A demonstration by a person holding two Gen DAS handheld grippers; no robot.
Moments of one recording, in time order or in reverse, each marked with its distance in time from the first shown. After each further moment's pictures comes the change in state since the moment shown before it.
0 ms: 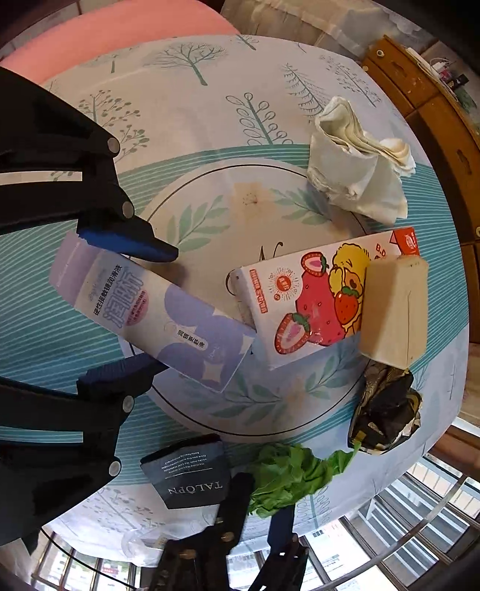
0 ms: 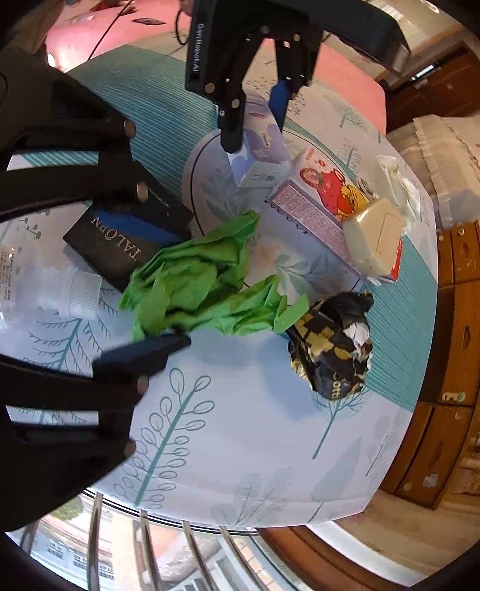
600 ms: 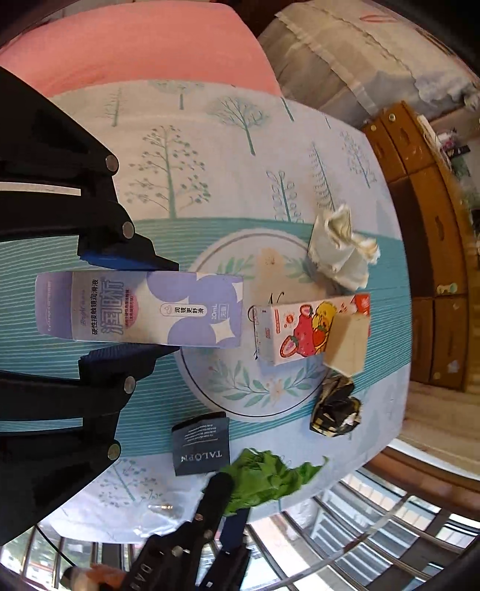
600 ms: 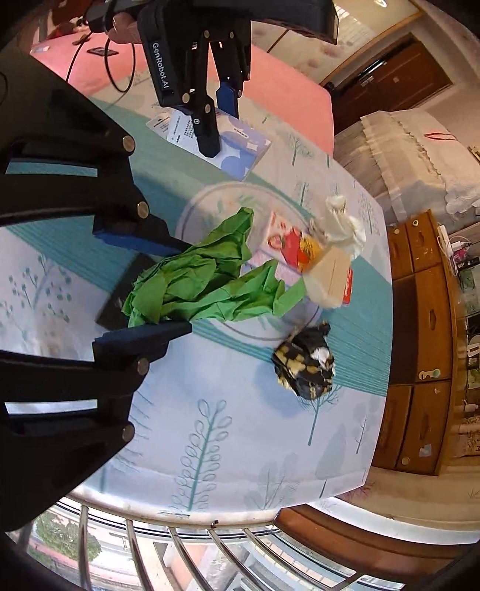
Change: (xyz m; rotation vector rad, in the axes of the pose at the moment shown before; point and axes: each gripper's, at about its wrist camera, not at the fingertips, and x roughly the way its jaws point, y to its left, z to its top) left arm -0.095 -0.004 -0.085 -0.172 -0.181 0.076; right arm -0.081 0.046 -0.031 0.128 -0.147 0.061
